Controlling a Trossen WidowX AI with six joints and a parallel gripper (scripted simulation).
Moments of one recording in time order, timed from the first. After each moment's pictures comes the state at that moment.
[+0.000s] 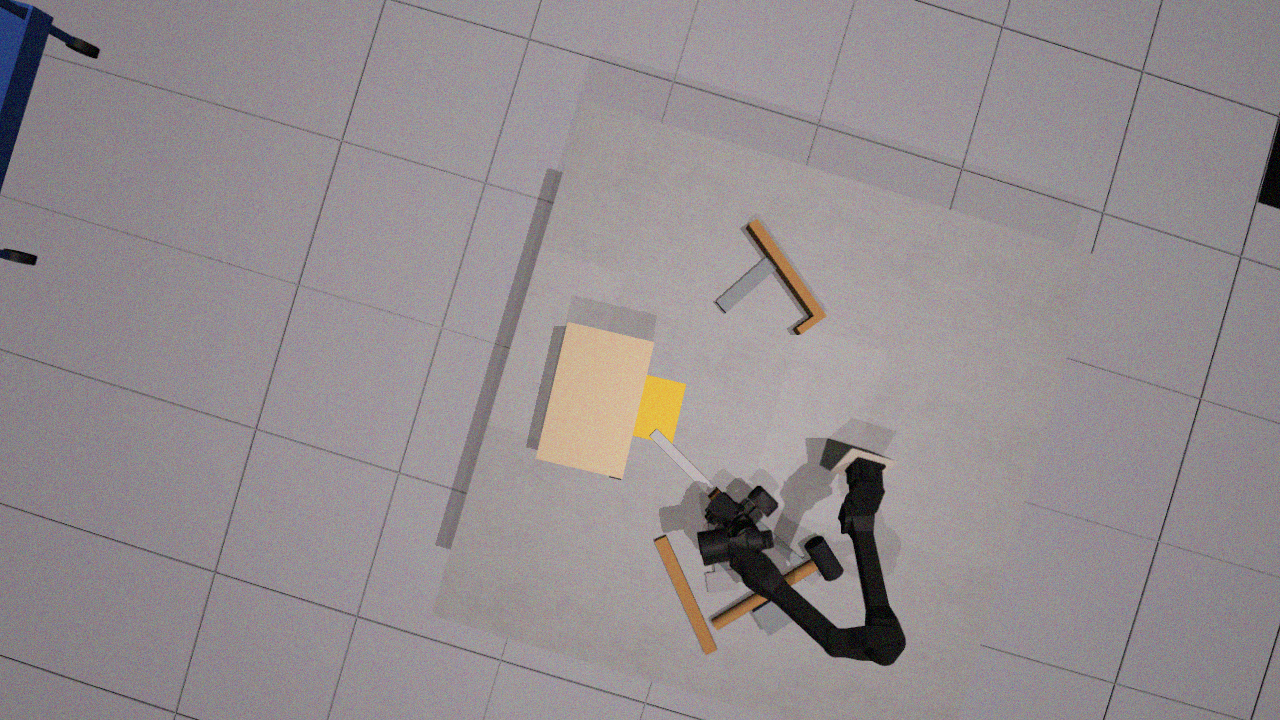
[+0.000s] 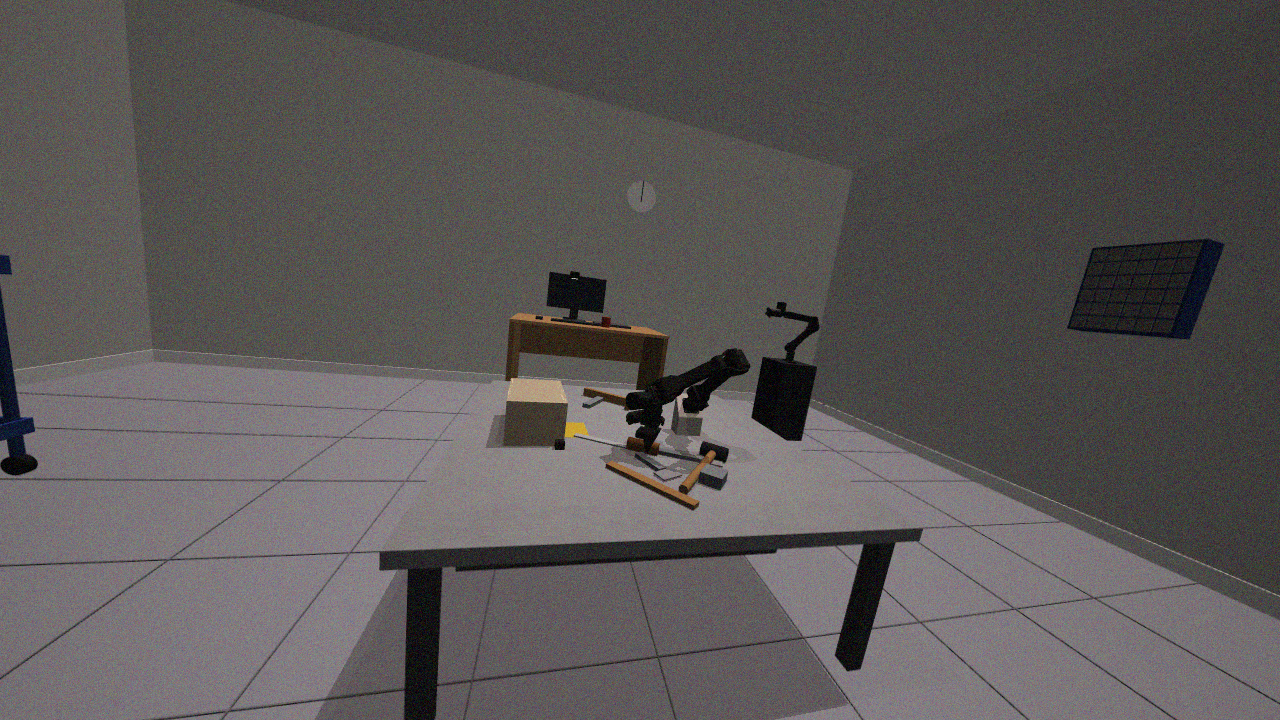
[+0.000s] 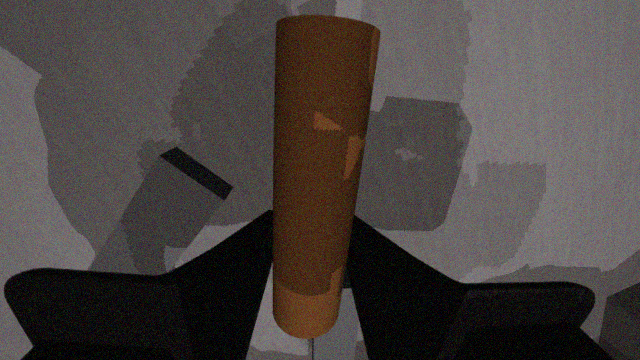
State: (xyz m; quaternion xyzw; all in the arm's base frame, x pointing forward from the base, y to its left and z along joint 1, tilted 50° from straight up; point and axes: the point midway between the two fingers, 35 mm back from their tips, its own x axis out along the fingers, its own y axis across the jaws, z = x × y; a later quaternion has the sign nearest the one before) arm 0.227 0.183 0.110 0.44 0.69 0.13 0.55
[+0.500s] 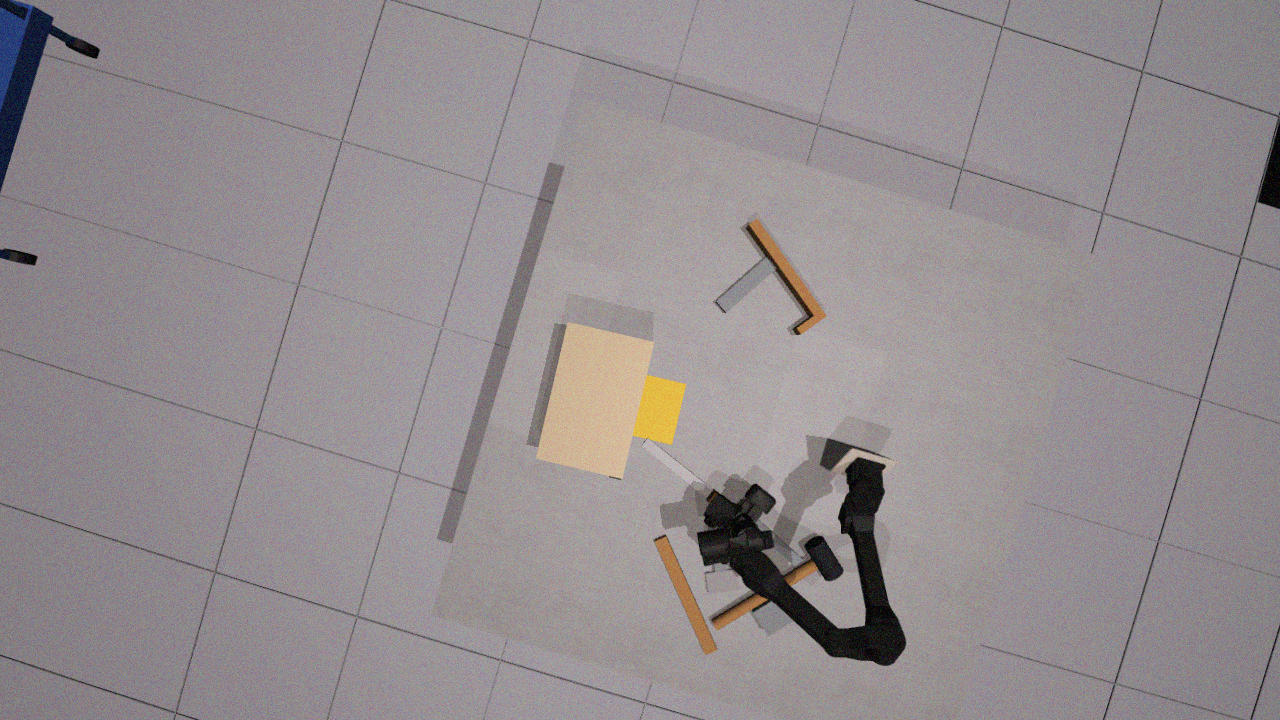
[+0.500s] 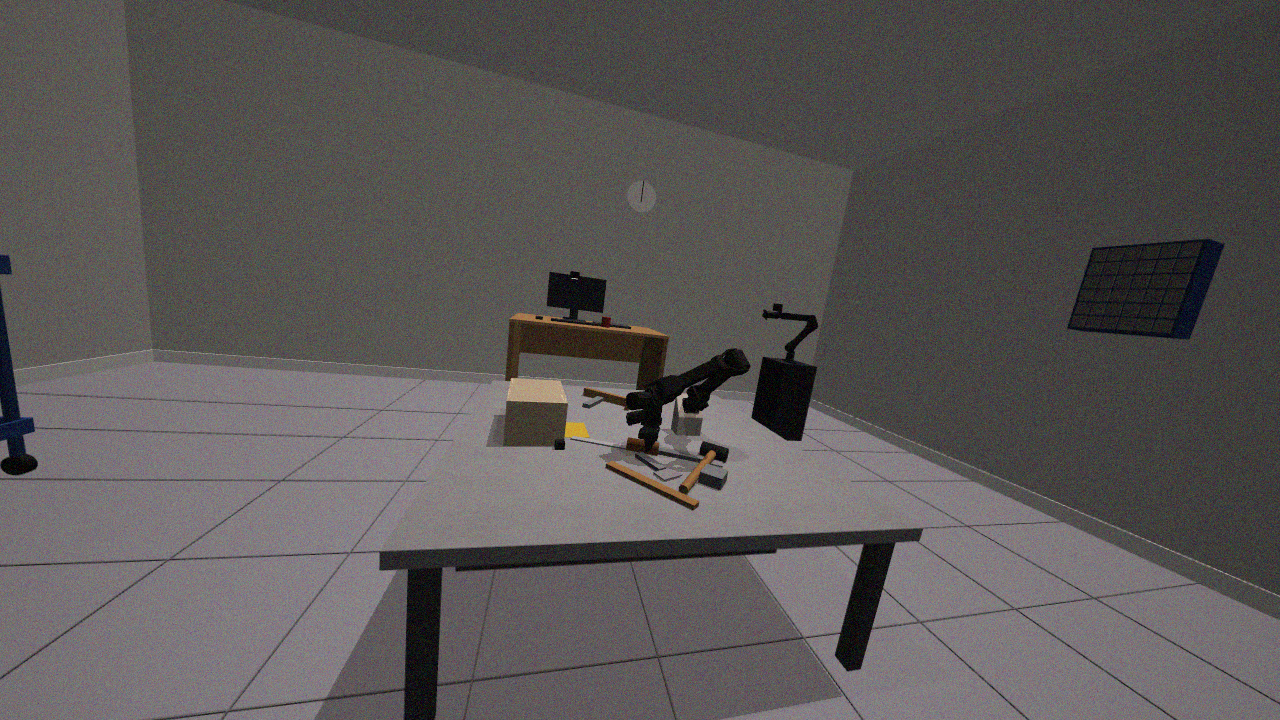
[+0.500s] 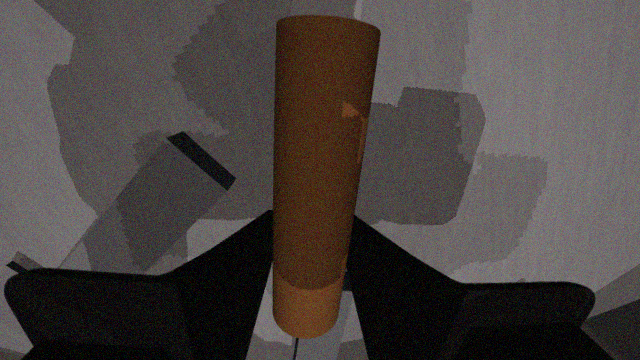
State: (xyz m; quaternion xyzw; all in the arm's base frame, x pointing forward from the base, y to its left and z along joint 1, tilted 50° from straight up) arm 0.226 0.183 0.110 0.41 0.68 0.17 0.58
